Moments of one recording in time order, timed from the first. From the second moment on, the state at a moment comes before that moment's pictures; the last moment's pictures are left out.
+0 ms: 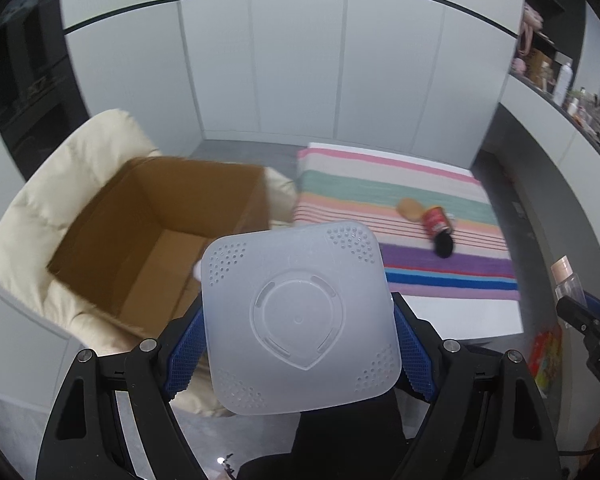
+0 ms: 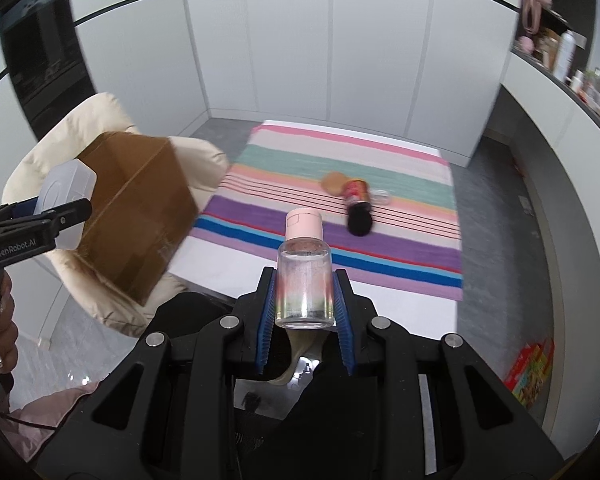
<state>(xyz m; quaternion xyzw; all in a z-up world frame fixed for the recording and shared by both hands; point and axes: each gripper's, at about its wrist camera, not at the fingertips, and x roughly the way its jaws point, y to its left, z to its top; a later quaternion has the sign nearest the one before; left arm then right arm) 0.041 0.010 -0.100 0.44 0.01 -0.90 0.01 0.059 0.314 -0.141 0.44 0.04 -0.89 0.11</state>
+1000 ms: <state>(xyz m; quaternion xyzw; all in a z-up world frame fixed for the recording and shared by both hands) 0.063 -0.167 -0.114 0.45 0.07 -0.87 0.20 0.018 0.077 -0.168 0.44 0.13 -0.82 0.33</state>
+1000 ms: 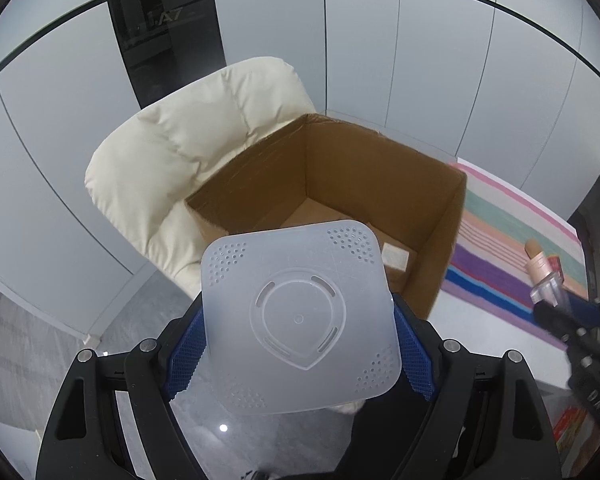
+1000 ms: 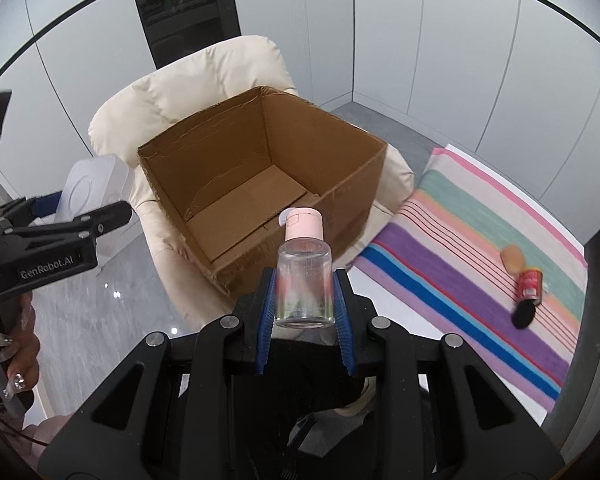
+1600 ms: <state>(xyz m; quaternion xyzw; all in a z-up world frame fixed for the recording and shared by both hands) -0.037 -0.206 -0.162 0.49 0.07 -0.84 0.23 -0.063 -0.029 -0.219 0.45 0.18 -0.79 0.37</state>
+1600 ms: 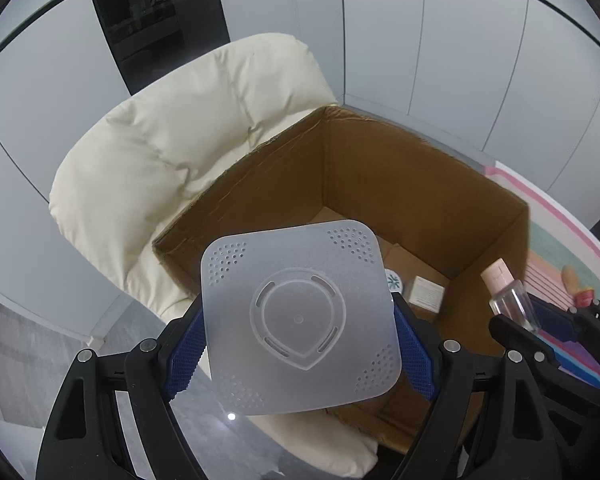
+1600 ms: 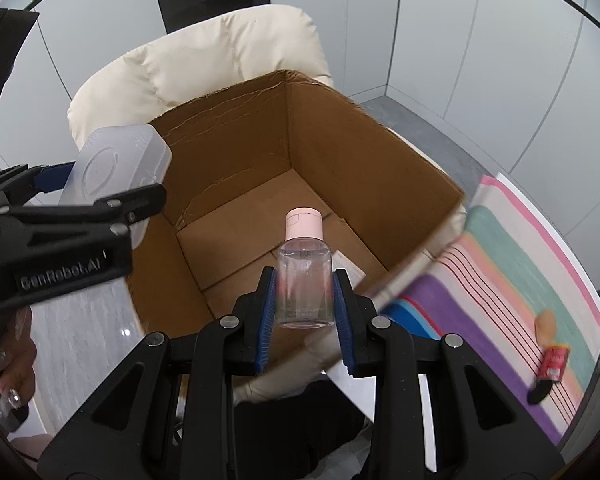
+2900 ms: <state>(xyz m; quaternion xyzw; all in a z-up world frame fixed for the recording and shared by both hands) -0.005 -0.220 -0.133 0.48 0.09 -0.84 0.24 -0.070 -0.027 -0.210 0.45 0.16 -0.81 0.35</state>
